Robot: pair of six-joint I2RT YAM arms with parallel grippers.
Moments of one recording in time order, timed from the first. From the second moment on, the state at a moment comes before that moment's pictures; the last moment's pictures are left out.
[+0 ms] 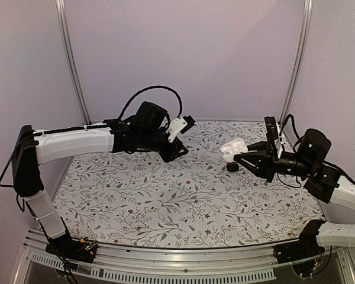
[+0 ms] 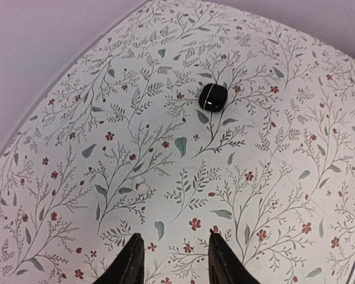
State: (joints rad) left arm -0.87 1.69 1.38 -0.28 0.06 0.17; right arm 0.68 0.84 0.58 0.28 -0.64 0.18
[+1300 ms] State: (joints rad) left arm -0.68 2.40 1.87 -0.42 0.24 0.08; right arm 0.67 0.83 0.55 0.26 -0.57 0.21
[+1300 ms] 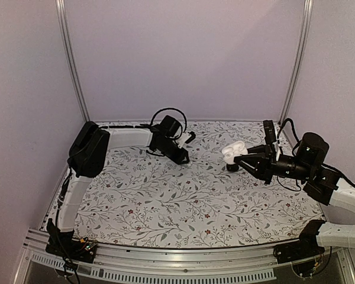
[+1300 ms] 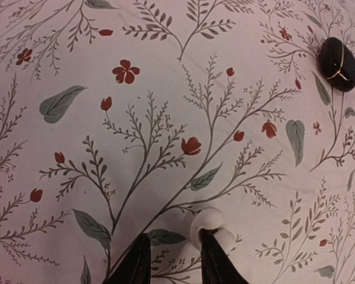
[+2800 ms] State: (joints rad) left arm -0.72 2.44 1.95 -0.50 0.32 0.15; right arm 0.67 0.83 0.55 0.23 -0.58 0.17
